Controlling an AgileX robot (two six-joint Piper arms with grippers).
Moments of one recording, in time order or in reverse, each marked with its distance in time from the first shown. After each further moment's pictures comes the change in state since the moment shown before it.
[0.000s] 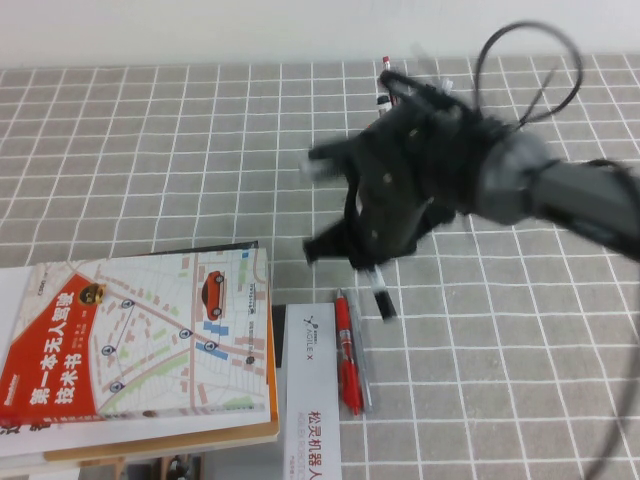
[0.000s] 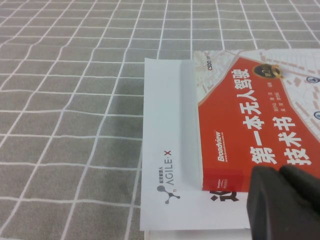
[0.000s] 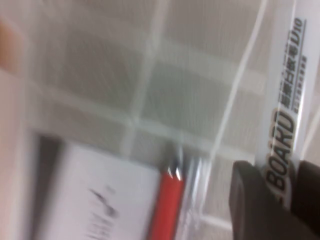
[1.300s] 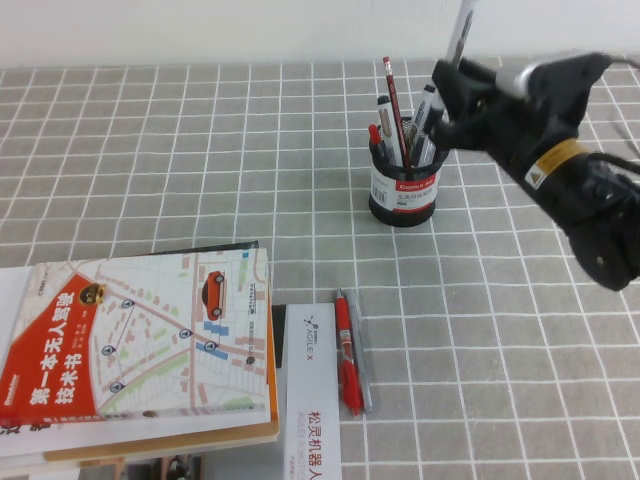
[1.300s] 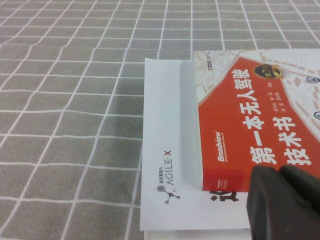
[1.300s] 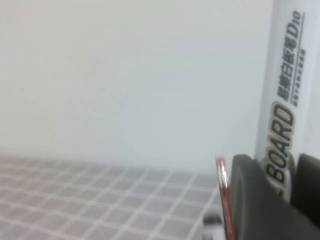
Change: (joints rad) right arm -0.365 -0.165 0.691 -0.085 -1.909 -0.067; left arm 0.000 0.000 0.000 0.000 0.000 0.000
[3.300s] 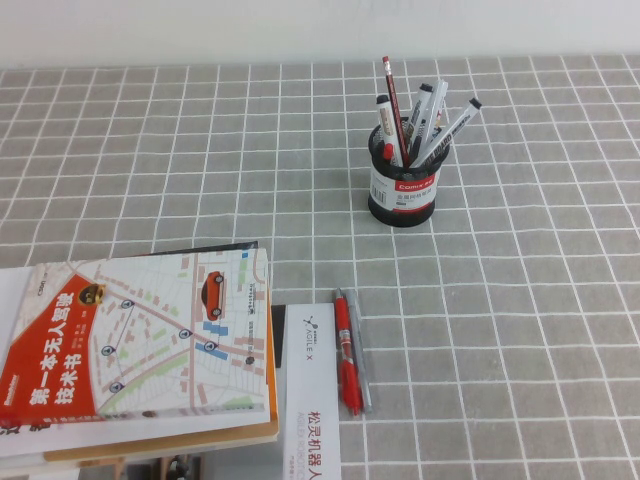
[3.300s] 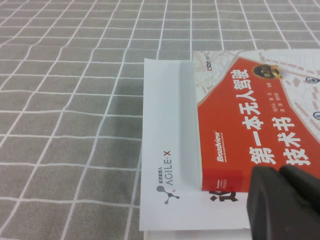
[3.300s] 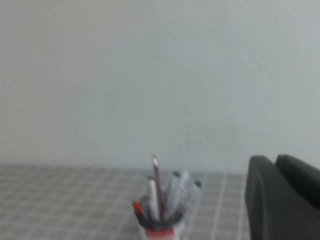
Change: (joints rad) right arm -0.010 -1.510 0.594 -0.224 0.943 0.219; left arm 0.000 0.000 0.000 0.000 0.000 0.000
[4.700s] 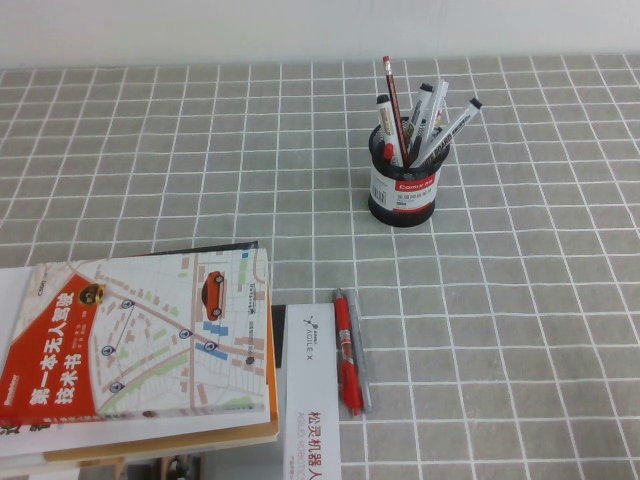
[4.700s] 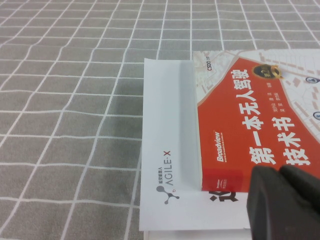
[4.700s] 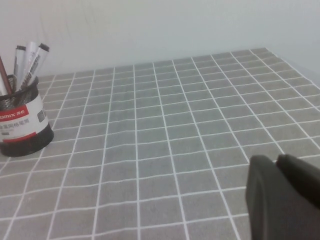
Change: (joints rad) right arm -0.290 -0.396 0.485 0.019 0.156 0.000; left arm 0.000 0.000 0.000 0.000 0.000 0.000
